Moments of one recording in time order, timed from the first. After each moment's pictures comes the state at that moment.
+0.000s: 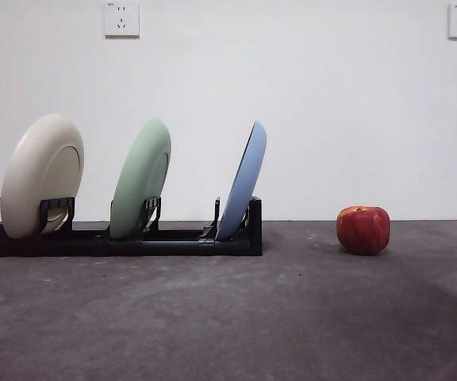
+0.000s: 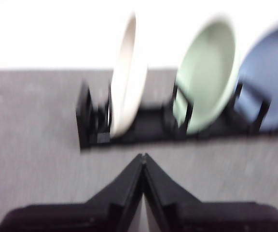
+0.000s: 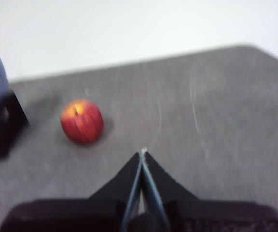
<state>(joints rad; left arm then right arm) -0.02 0.10 0.16 -0.18 0.06 -0.06 0.03 0.03 0.15 -0.25 0.09 0.11</state>
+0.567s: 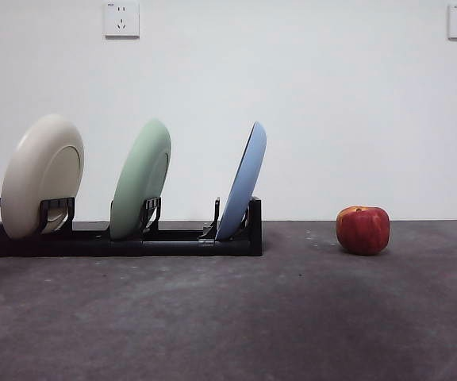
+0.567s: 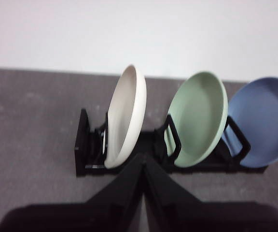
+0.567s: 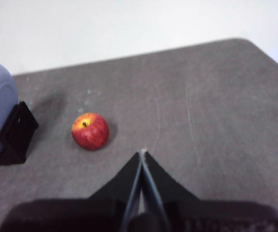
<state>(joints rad) -0.02 0.58 0.74 -0.44 0.06 -0.13 0.03 0.41 0.66 -0.57 0.09 0.12</state>
